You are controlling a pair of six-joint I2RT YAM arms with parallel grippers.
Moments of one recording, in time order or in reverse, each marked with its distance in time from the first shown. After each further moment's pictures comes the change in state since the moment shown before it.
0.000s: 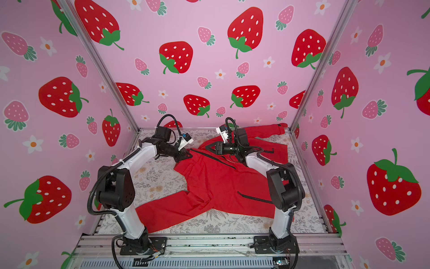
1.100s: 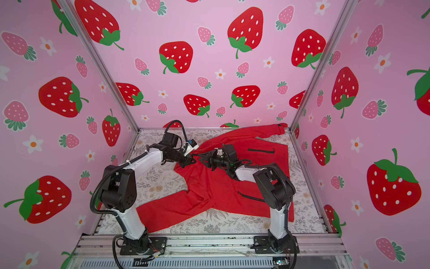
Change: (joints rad) left arm -0.079 -0.001 -0.126 0.142 -0.105 -0.082; right arm 0.138 0.081 -0.185 0.364 0.281 1.159
